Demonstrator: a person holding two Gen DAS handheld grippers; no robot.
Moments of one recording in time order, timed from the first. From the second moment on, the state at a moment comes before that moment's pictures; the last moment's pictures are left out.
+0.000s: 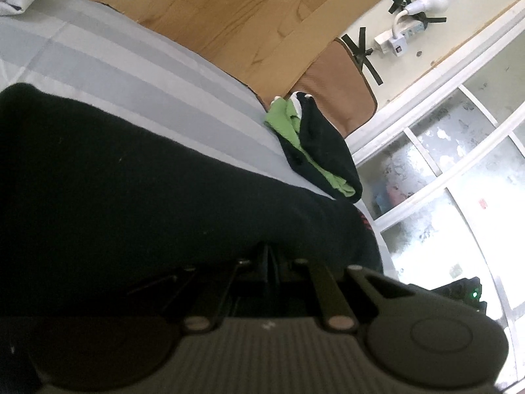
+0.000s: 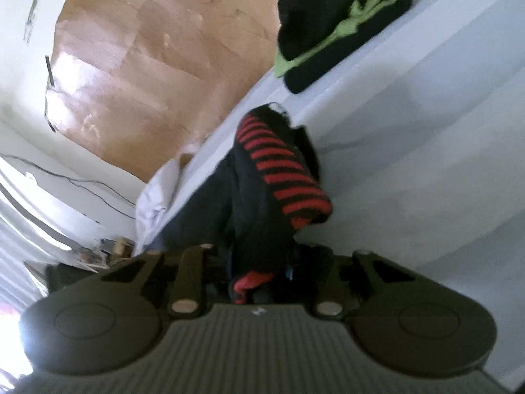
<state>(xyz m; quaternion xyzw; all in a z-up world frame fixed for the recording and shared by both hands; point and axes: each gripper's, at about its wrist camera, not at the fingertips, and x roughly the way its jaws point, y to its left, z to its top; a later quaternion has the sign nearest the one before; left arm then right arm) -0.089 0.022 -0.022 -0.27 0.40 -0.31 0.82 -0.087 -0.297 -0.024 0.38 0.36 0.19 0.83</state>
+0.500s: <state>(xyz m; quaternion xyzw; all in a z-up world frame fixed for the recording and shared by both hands) -0.122 0.127 0.002 -0.30 0.34 -0.26 0.85 -0.069 -0.095 0.089 0.11 0.32 0.38 0.86</state>
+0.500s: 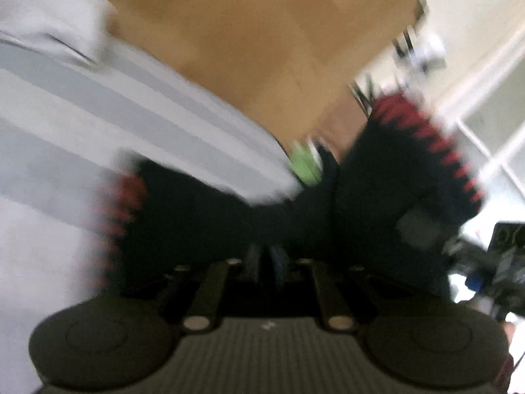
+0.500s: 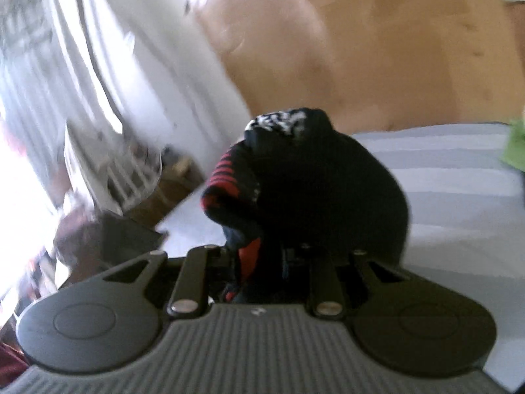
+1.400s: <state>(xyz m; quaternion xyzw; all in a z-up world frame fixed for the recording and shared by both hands) -0.112 0.143 0.045 -0.29 0.28 -0.22 0.89 -0.055 -0.098 0.088 0.05 0.27 0.39 0.88</state>
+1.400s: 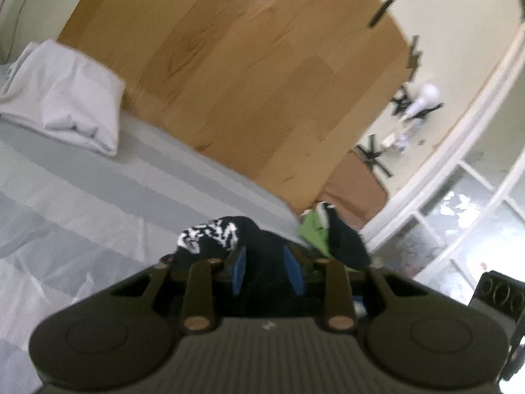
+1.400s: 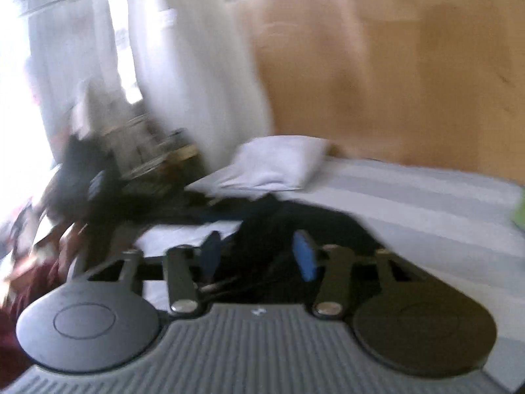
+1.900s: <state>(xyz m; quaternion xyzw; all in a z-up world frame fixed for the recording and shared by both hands) -0.106 0.139 0.033 -0.25 0.35 -0.15 0.89 0.002 -0.106 0.029 0.15 0.33 0.38 0.85</state>
